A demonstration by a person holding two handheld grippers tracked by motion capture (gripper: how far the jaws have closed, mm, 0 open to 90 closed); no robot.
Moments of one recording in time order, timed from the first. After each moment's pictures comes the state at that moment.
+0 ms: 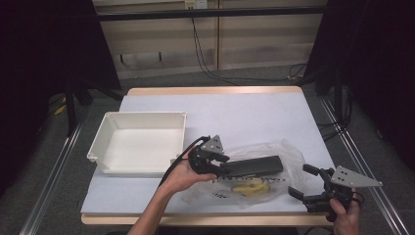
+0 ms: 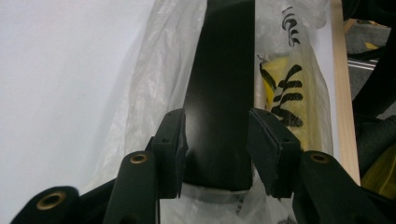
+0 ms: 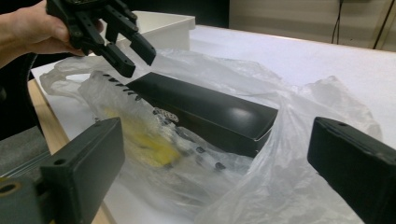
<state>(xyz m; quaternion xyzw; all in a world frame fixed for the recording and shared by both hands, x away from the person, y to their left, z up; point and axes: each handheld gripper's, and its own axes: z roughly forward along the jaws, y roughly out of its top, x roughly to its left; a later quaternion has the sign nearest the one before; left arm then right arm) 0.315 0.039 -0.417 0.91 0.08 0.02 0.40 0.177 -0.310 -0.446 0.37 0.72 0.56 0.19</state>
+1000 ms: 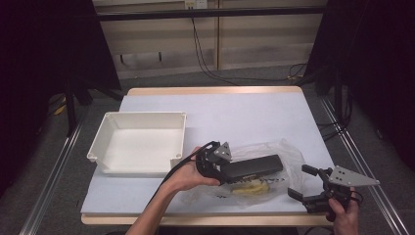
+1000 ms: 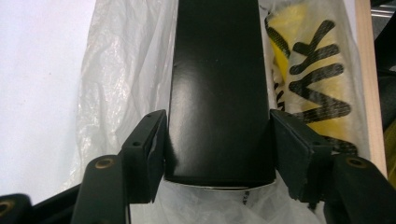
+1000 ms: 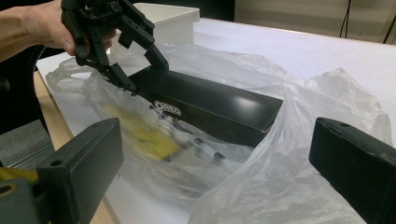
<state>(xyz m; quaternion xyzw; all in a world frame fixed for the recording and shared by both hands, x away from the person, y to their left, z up) 0.317 0.023 -0.436 0.94 0.05 0.01 0.33 0.179 -0.311 -0.450 0.36 0.73 0.55 0.18</state>
